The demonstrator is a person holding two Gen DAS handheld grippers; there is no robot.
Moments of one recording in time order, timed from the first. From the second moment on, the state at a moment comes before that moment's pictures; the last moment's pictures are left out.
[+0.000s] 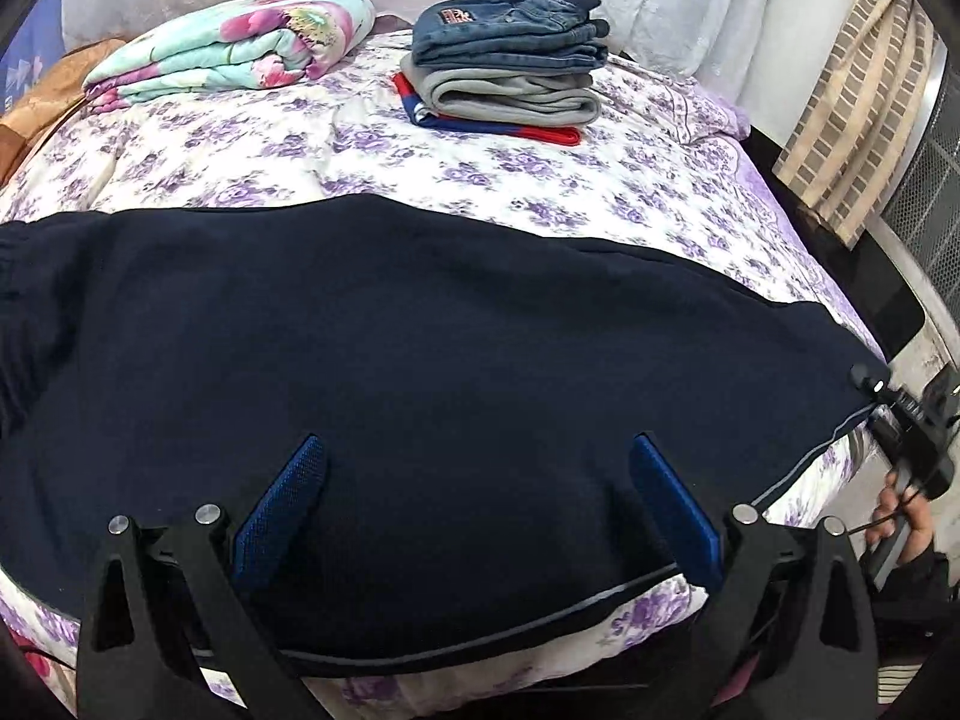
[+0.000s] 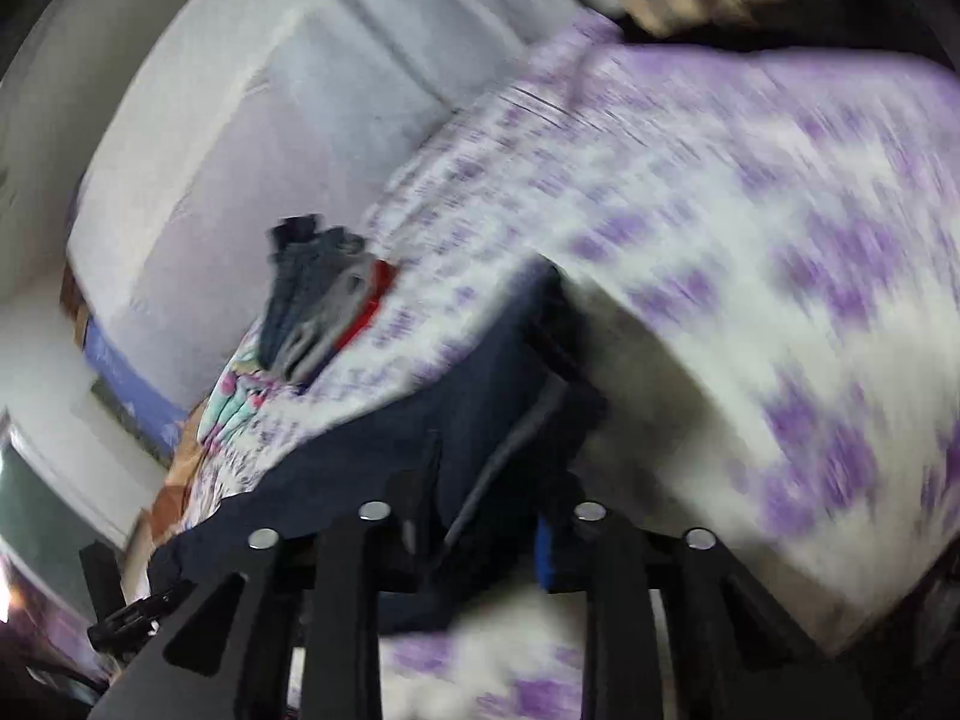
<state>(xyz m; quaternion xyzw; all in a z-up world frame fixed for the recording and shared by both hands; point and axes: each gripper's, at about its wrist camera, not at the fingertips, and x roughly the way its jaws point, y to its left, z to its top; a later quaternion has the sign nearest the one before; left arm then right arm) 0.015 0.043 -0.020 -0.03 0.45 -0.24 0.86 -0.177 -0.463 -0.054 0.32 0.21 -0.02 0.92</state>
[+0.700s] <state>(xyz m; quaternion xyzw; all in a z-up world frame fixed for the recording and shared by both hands) 0.002 0.116 -0.017 -0.10 0.43 -0.19 0.88 -0.084 -0.193 -0.007 -0.07 0.36 0.19 0.91</state>
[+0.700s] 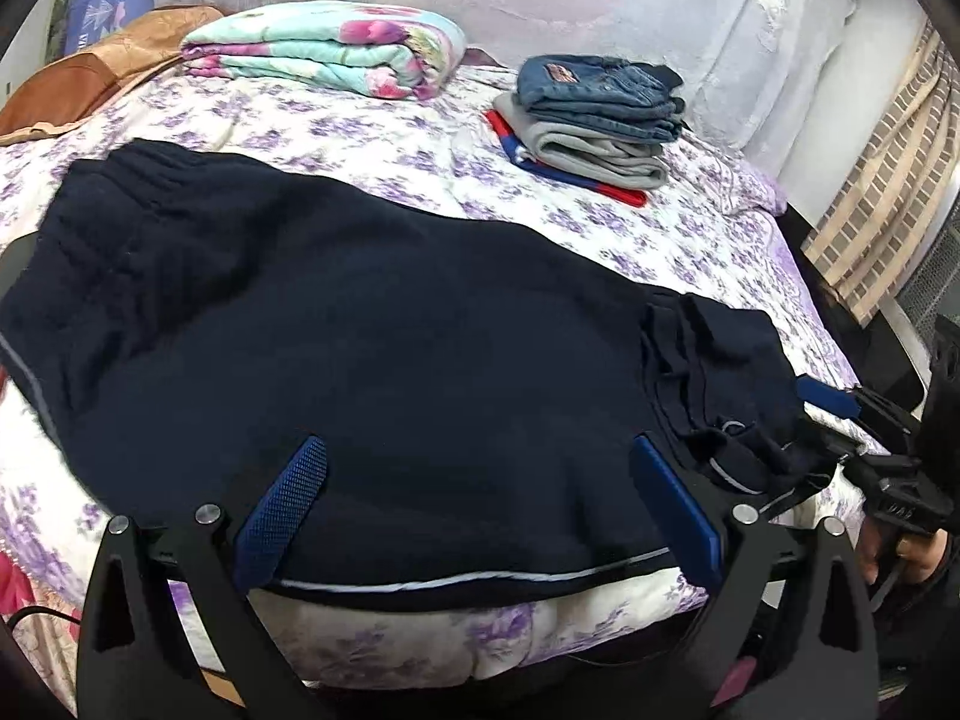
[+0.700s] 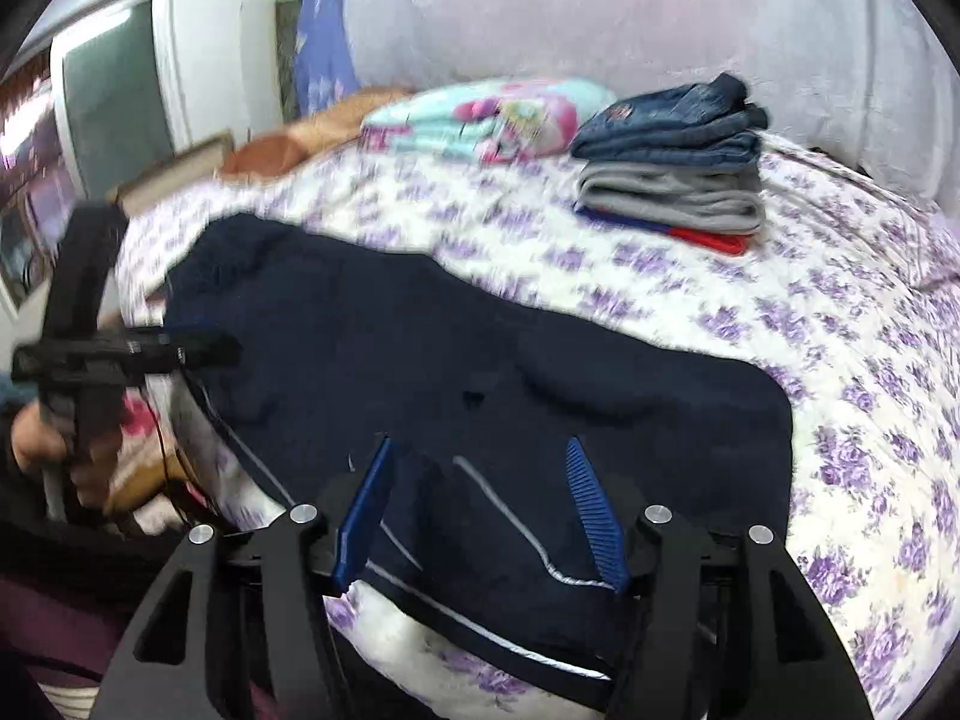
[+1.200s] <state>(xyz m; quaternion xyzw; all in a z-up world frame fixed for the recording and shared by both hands) -0.002 0.116 -0.022 -0.10 0.43 -0.20 0.88 -0.065 -0.237 0.000 0.06 0.40 0.25 0.88</state>
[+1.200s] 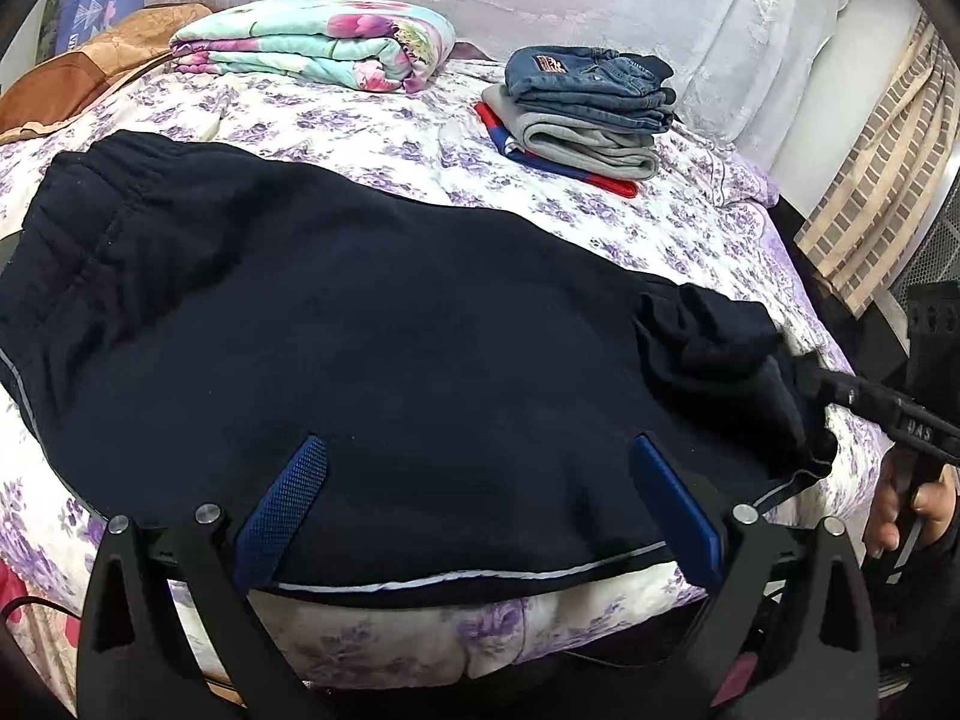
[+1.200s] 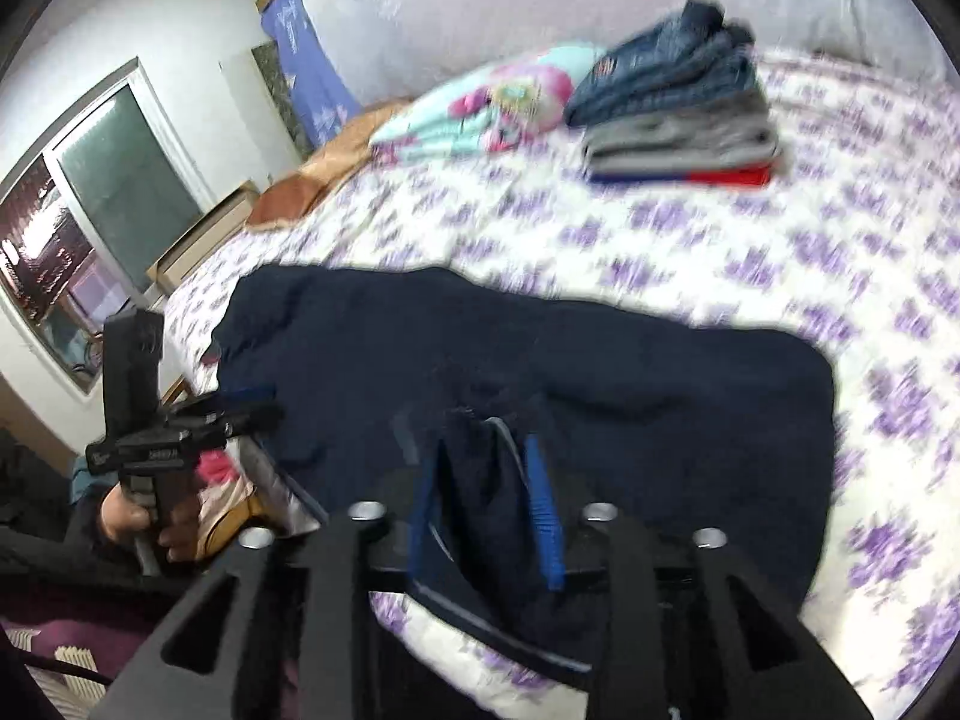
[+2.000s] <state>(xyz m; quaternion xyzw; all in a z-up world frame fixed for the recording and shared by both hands) -0.003 0.114 -0.024 -0.10 0.43 -0.20 0.87 -0.073 -0.199 -0.028 -0.05 0.43 0.23 0.87</state>
